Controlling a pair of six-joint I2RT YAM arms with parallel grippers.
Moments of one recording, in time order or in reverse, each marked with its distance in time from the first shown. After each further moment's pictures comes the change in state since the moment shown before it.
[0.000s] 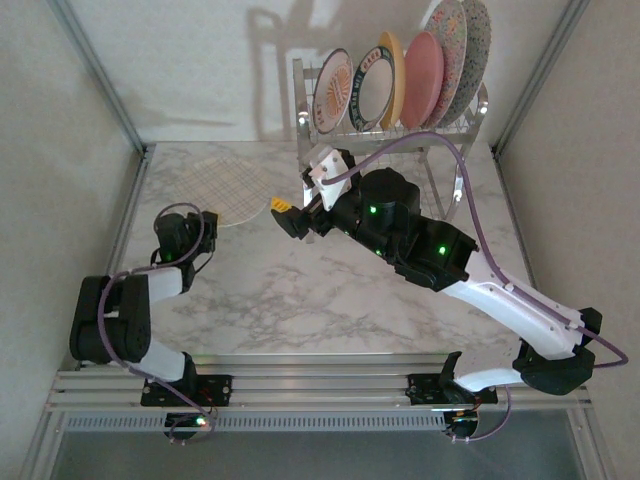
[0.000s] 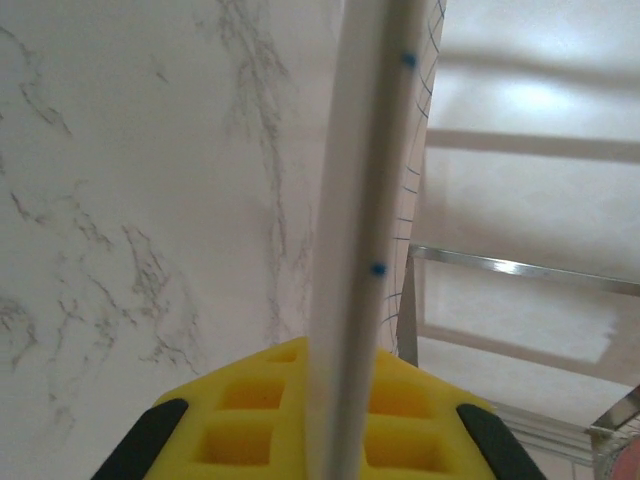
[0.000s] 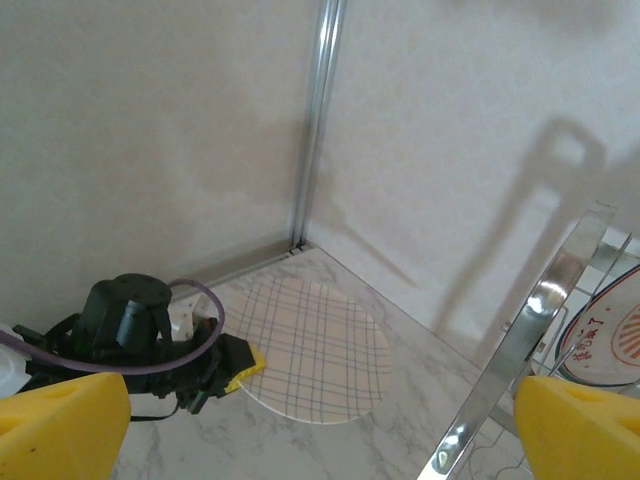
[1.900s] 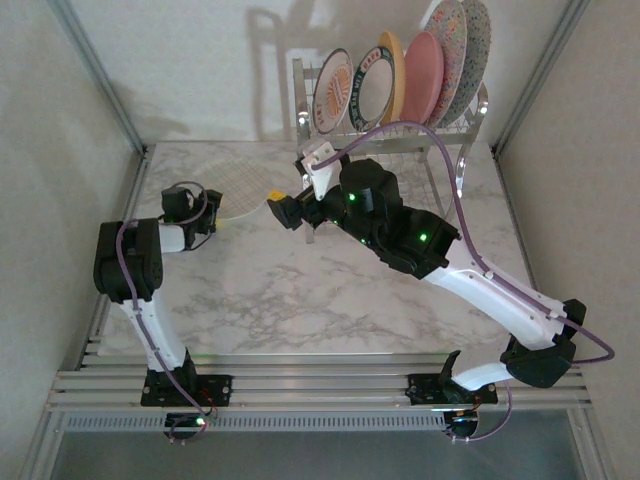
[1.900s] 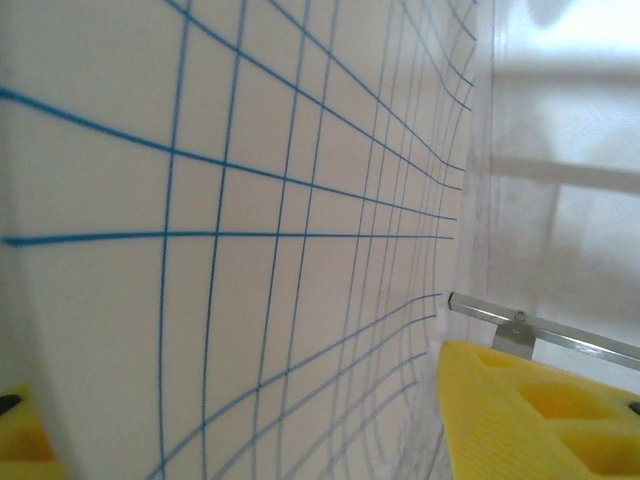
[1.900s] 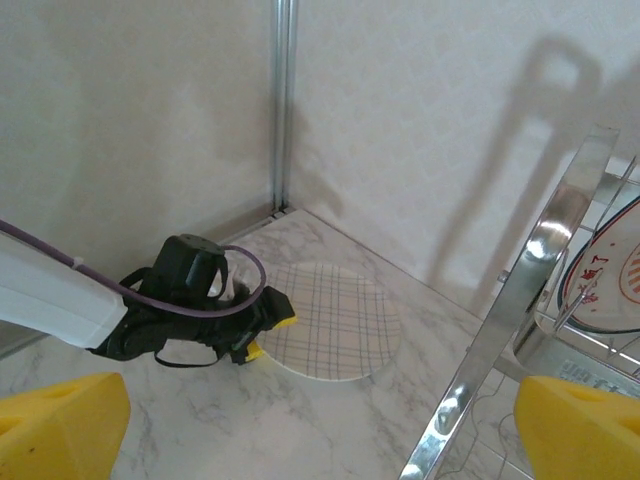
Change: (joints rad) left arm 0.069 0.434 0.435 -0.237 0.101 0.175; right arm -0.051 0.083 0.042 -0.053 0.015 0.100
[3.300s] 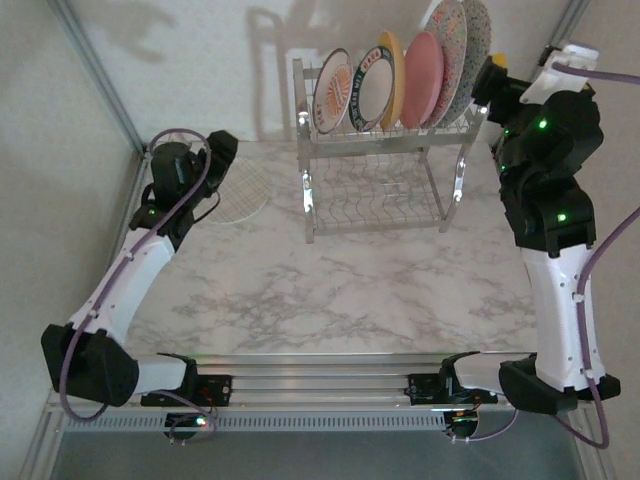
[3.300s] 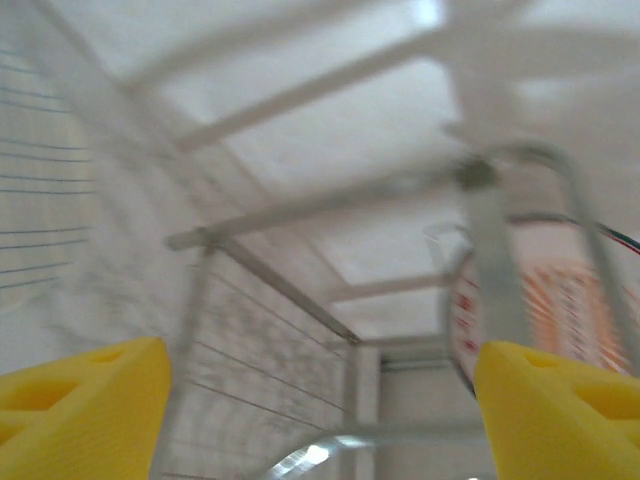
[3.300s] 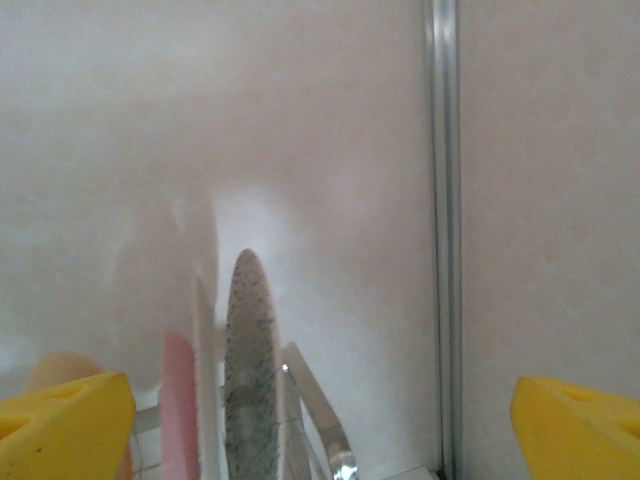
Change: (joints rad) left arm -0.344 -0.688 0.233 -0.513 -0.309 0.126; right arm -0.792 -0.117 0.291 -0.035 0.208 0.086
